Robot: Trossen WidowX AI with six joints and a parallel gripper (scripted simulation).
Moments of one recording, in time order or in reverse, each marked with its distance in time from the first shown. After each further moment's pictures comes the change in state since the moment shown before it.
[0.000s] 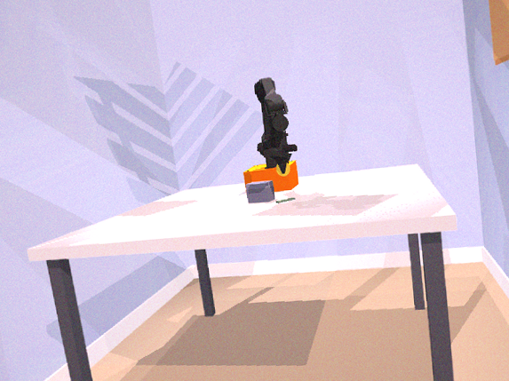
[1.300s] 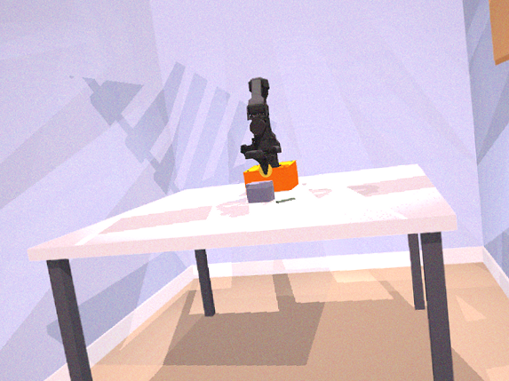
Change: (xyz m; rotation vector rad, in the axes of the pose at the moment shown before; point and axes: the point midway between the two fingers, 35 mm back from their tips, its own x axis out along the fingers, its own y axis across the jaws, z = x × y) arm 0.000 -0.015 0.082 0.050 -0.021 -0.006
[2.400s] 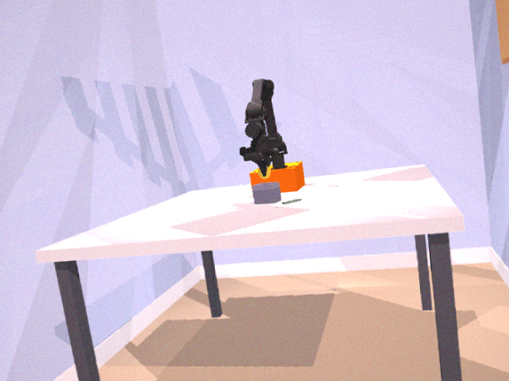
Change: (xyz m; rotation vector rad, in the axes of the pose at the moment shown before) arm 0.002 -0.018 0.045 -0.003 -0.004 -0.001
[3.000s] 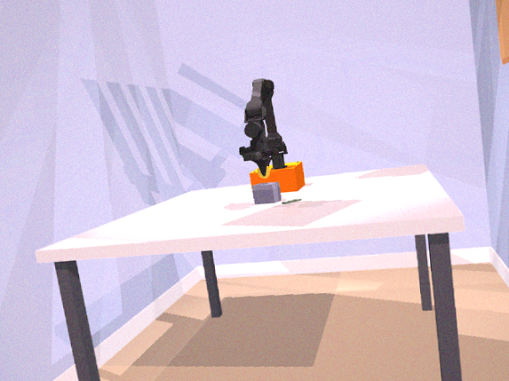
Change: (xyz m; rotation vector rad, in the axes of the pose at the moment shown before) arm -0.002 -0.003 0.004 -0.004 -0.002 -0.006
